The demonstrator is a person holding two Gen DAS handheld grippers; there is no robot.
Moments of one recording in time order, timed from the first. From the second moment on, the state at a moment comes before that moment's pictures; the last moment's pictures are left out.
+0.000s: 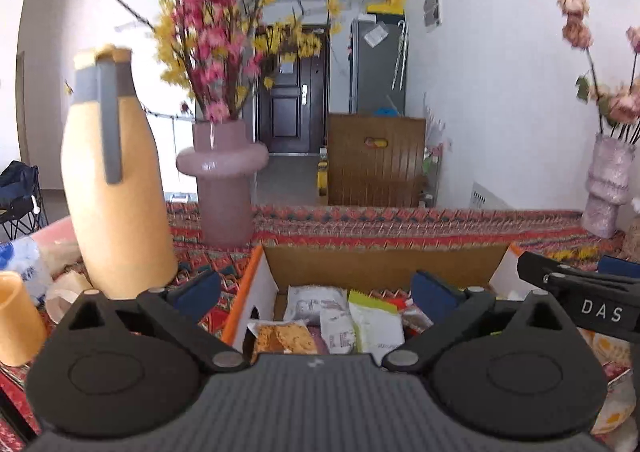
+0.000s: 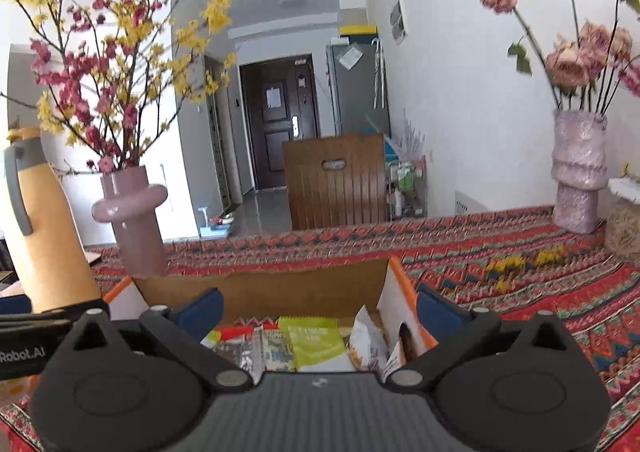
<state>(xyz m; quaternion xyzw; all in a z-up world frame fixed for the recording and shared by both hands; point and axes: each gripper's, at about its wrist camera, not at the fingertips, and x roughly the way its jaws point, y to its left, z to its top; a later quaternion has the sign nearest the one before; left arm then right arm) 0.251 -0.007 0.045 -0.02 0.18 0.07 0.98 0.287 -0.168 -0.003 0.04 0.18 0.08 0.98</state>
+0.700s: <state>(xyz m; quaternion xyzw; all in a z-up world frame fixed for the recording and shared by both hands) 0.160 0.037 0.015 0.00 0.25 0.06 0.97 0.185 -0.142 -0.009 -0.01 0.24 0.14 0.96</state>
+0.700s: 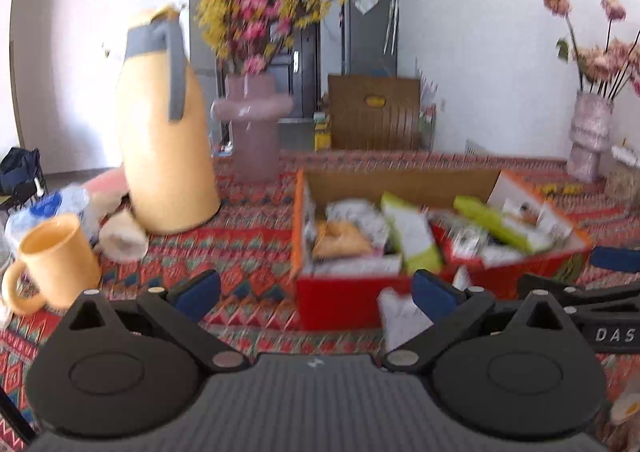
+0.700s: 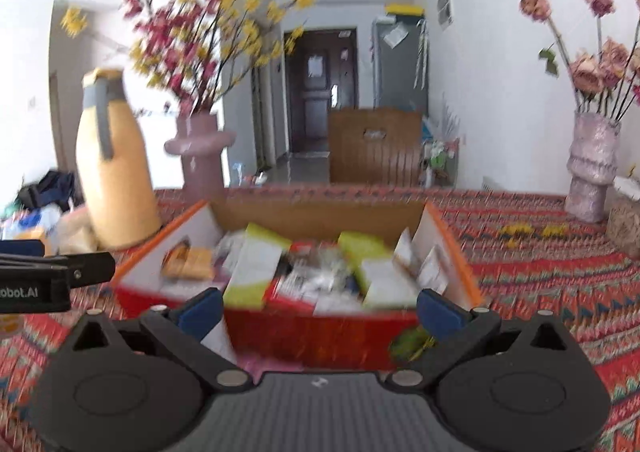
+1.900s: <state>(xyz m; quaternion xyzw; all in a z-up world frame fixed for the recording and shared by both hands) 0.158 0.075 -0.040 -0.06 0.30 0.06 0.95 0.198 -0.099 -0.062 -0.05 0.37 0.15 0.92</state>
